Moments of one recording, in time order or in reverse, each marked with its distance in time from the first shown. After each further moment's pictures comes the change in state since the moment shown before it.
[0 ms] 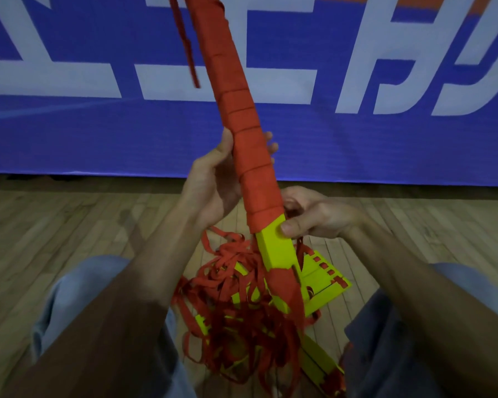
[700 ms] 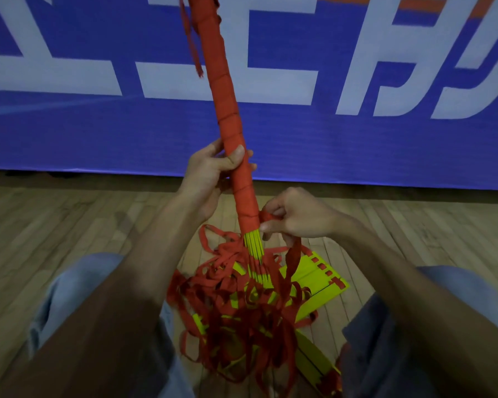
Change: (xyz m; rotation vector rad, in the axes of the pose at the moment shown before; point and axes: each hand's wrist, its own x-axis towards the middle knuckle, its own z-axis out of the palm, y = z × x) left_hand 0.006 0.002 -0.013 0.464 0.328 0.074; right_hand 0.009 0.003 0.003 -0.678 0.434 0.295
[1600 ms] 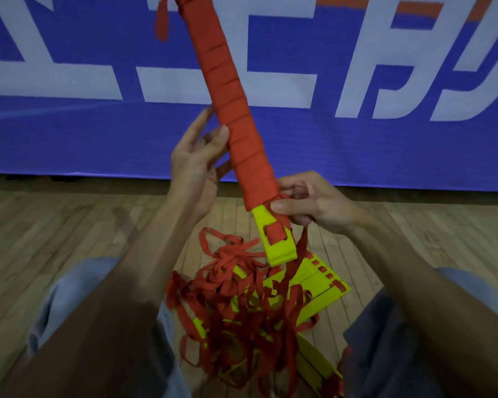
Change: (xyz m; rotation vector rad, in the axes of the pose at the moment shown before) left_hand -0.004 0.016 0.003 -0.235 0.067 0.206; right_hand -0.010 0.000 -0.019 0.548 0.027 -0.221
